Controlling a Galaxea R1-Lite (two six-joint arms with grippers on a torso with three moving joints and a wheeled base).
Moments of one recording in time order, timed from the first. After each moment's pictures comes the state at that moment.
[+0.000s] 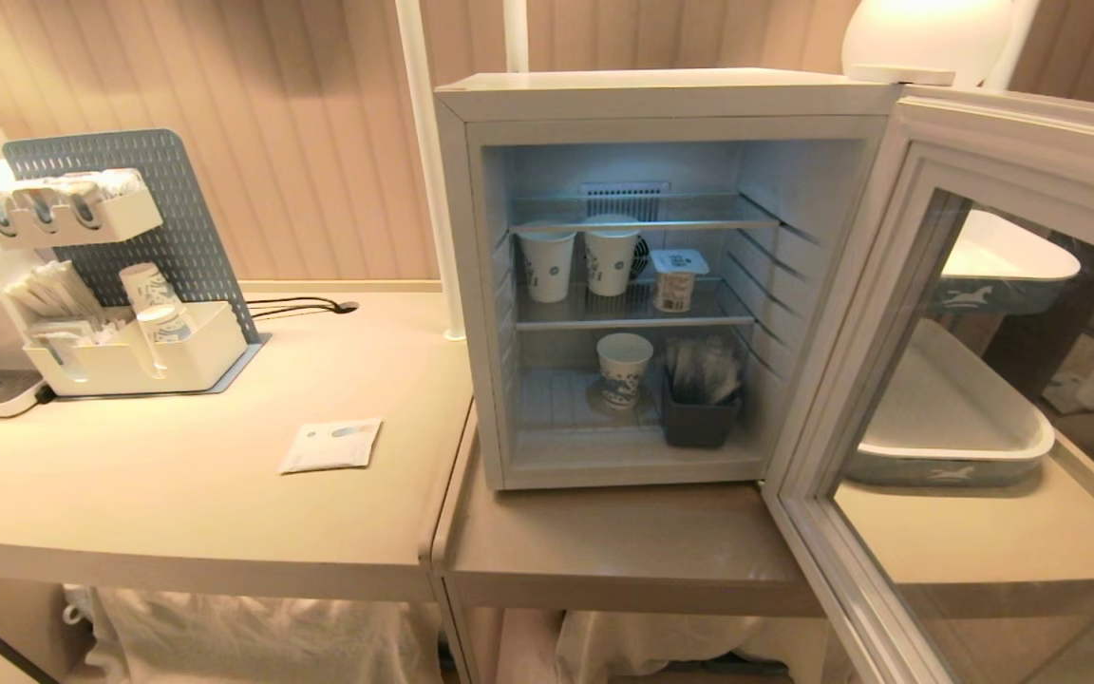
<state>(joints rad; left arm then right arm) 0.01 0.01 -0.12 0.15 0.17 -0.11 0.00 0.00 -0.03 0.10 0.00 -0.01</state>
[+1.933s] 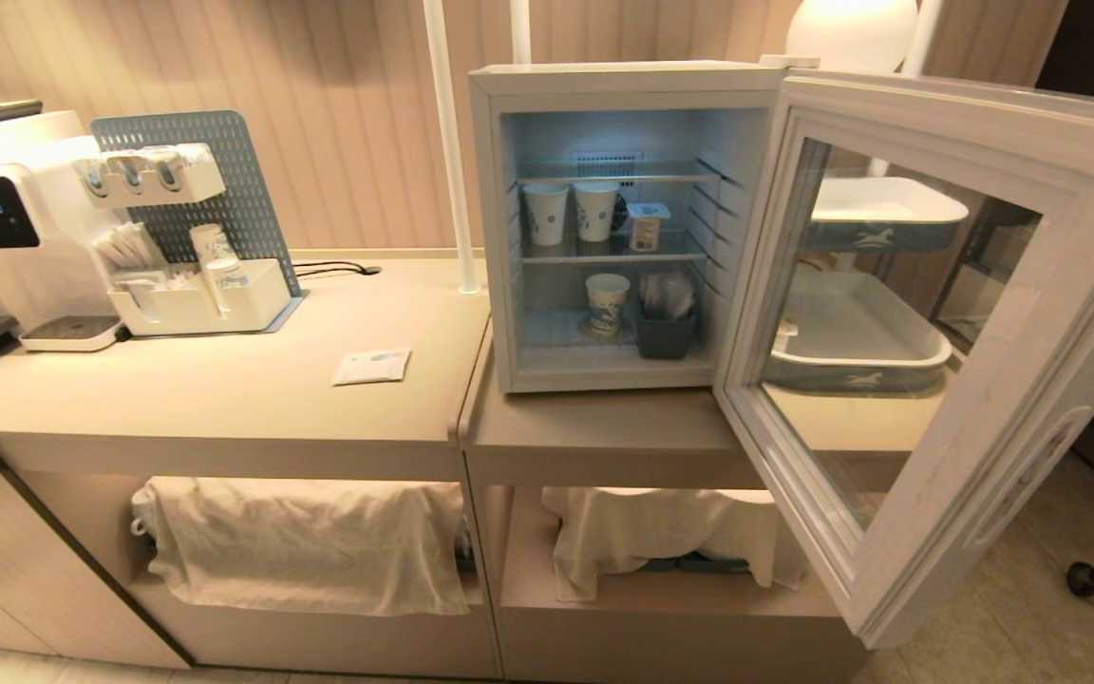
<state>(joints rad) 0.00 0.00 0.00 0.00 0.00 -0.01 0.00 0.00 -0.04 0.10 0.00 -0.01</state>
